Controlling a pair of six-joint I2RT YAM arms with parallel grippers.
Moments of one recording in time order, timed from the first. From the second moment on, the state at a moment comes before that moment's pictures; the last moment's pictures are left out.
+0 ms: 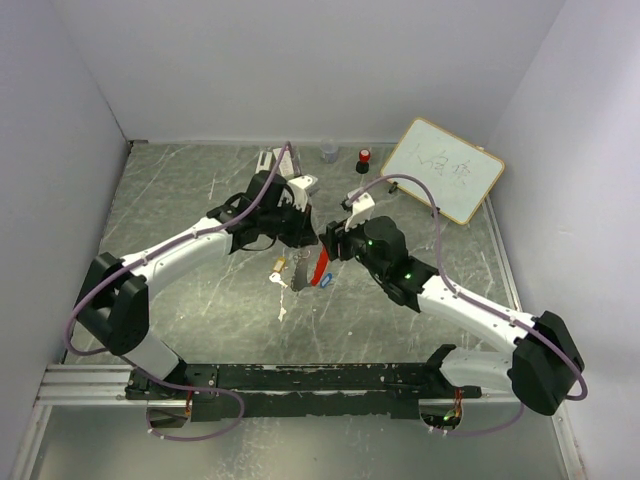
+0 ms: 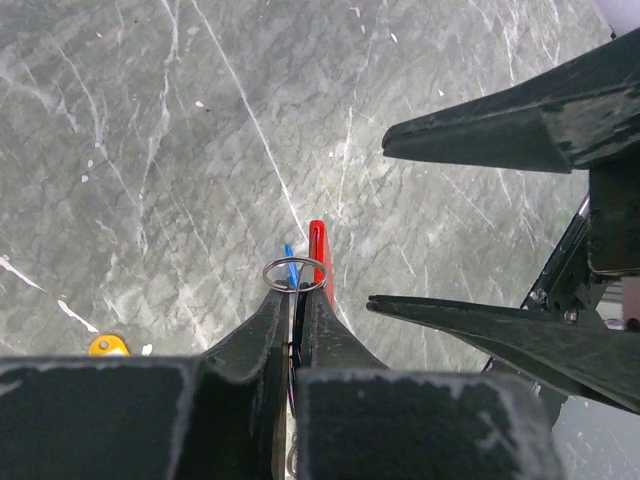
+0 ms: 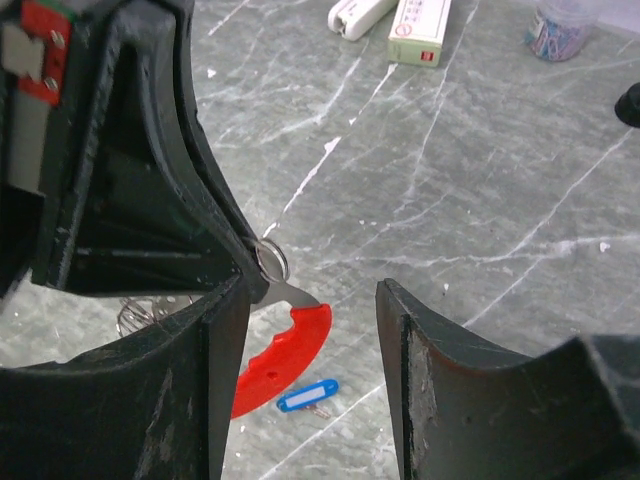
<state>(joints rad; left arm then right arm) -0.68 1.57 1.17 -0.23 0.39 -0.20 0.75 1.17 0.72 0.20 0.14 0.11</state>
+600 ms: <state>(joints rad) -0.68 1.58 1.20 -0.34 0.43 -0.20 0.75 1.20 0.68 0.18 0.12 0.12</state>
